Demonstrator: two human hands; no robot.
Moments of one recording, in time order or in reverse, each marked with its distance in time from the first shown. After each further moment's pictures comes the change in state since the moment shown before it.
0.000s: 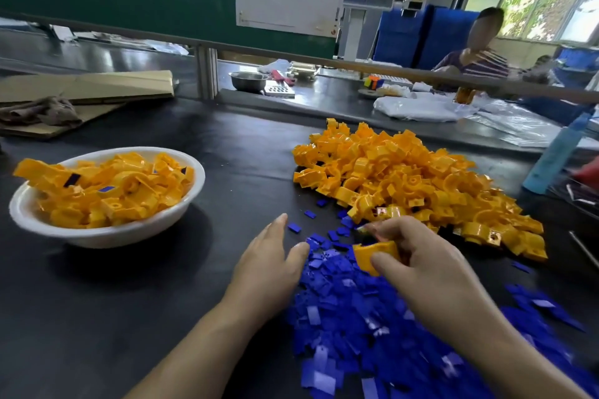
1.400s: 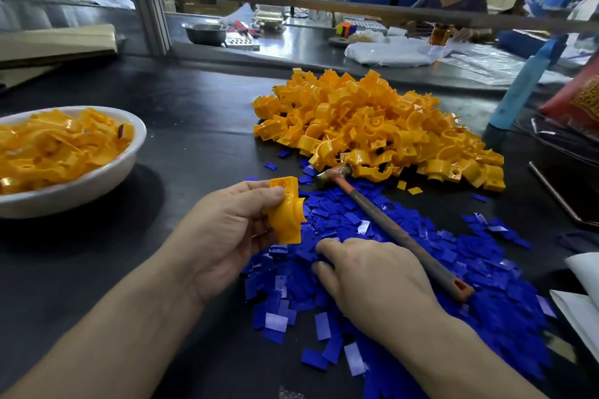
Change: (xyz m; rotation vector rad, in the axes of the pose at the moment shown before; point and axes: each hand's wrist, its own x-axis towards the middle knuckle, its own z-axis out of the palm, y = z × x) left_hand -0.014 0.024 0.007 -1.023 -0.316 -0.302; right_hand -0.042 0.029 0.032 -0.655 -0.185 -0.192
